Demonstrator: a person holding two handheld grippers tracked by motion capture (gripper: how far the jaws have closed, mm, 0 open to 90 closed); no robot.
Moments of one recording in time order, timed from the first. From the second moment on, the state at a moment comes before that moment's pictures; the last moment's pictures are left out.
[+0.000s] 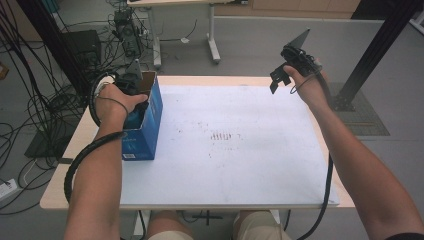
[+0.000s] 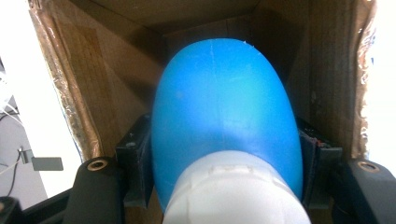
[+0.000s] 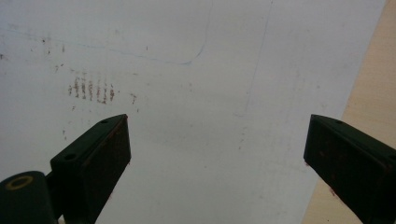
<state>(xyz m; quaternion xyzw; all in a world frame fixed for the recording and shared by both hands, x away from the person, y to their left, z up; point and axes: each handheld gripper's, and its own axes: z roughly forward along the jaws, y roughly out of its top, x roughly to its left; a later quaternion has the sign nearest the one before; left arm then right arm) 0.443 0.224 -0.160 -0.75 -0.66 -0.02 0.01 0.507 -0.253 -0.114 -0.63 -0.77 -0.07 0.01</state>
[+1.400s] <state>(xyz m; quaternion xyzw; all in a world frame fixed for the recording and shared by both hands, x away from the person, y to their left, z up) 0.437 0.227 -0.154 -0.75 -0.66 -0.03 0.00 0.505 -0.254 -0.113 -0.63 -0.77 -0.07 0.01</state>
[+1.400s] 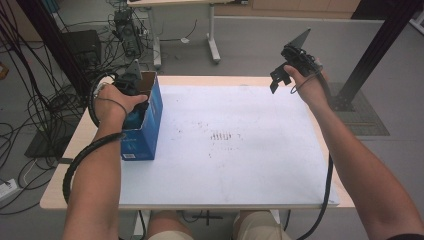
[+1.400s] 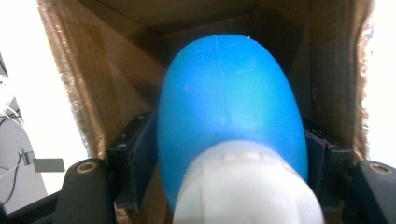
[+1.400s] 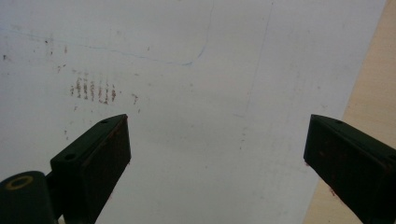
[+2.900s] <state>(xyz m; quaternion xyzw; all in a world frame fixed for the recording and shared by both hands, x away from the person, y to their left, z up) 0.404 0.096 -0.056 -0.93 -0.36 -0.05 -0.06 0.526 -0.225 -0.121 -0.62 -0.79 -0.05 0.02</state>
